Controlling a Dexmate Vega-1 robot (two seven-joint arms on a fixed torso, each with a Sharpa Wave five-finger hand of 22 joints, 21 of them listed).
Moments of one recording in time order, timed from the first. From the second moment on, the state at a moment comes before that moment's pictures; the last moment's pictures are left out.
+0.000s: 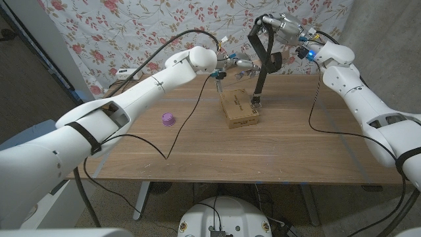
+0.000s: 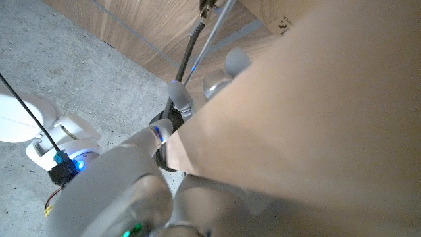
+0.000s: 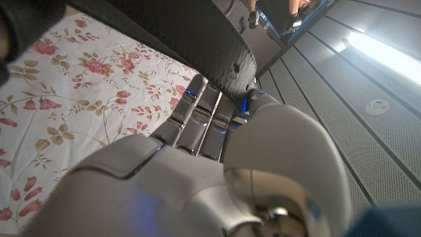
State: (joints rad) left arm 0.10 0.39 0.92 -1.39 0.09 0.14 -0.45; left_hand 0.42 -0.02 0.78 0.16 0.48 0.72 0.08 1.10 0.78 0.91 -0.07 1.57 1.24 1.39 -0.19 1.29 0.87 0.87 -0.11 1.54 0.43; right arm -0.23 -0.51 -0.37 -0.98 0.79 0.38 0.96; right_hand 1.07 0.16 0.26 0.06 0.26 0.89 -0.02 0.31 0.62 0.90 -0.11 0.93 0.60 0.85 -0.10 0.28 0.97 0.30 -0.04 0.91 0.20
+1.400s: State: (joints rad) left arm 0.10 0.41 0.92 -1.42 0.09 0.16 -0.48; left_hand 0.42 -0.02 0.78 0.16 0.48 0.71 0.08 1.09 0.77 0.91 -0.07 1.57 1.24 1.39 -0.19 1.30 0.87 0.87 -0.11 1.54 0.43; right arm 0.09 -0.32 -0.44 -0.50 0.63 0.38 0.78; right_hand 0.72 0.03 0.09 0.15 0.19 0.49 -0.04 0.18 0.34 0.35 0.04 0.37 0.31 0.38 -0.02 0.19 0.69 0.08 0.07 0.84 0.18
